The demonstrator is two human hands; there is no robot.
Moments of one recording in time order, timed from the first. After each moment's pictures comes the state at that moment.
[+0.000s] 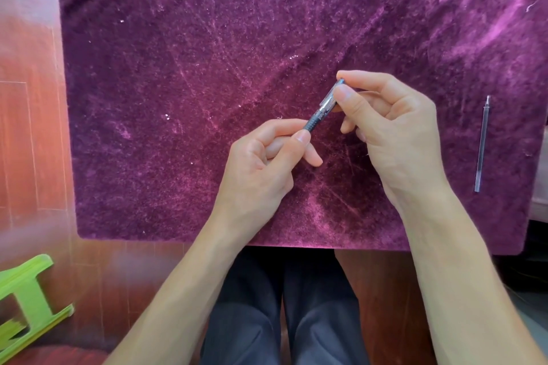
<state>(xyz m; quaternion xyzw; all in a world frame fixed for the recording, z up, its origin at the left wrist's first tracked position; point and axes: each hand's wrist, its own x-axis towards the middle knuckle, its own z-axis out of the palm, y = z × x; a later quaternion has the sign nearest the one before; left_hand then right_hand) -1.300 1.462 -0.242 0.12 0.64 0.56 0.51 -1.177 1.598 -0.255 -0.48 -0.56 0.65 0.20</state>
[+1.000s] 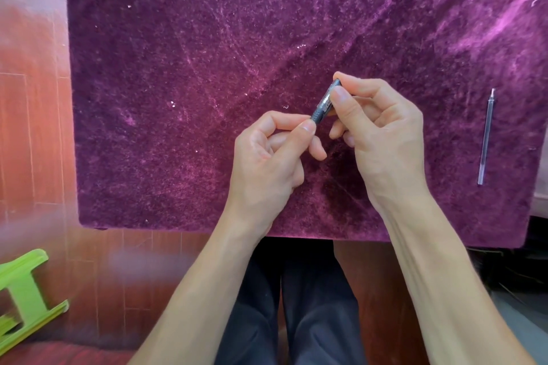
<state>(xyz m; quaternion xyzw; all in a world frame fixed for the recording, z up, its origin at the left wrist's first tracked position) -1.289 1.457 -0.243 0.06 0.63 0.60 0.50 -1.184 1.568 -0.252 -0.48 -0.54 0.65 0.23</state>
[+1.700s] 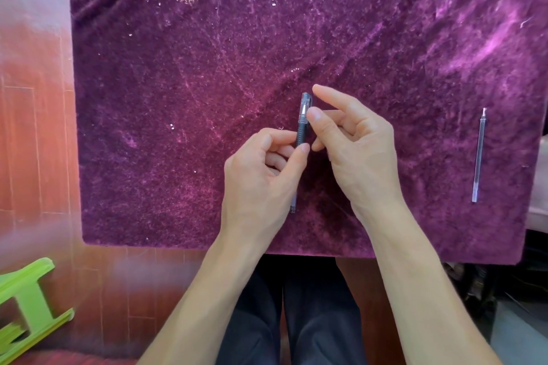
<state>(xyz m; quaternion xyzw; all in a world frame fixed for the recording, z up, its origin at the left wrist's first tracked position) -1.292 1.466 -0.242 0.20 0.81 0.44 0.33 -1.201 1.571 -0.260 -0.49 -0.54 0.65 0.20</state>
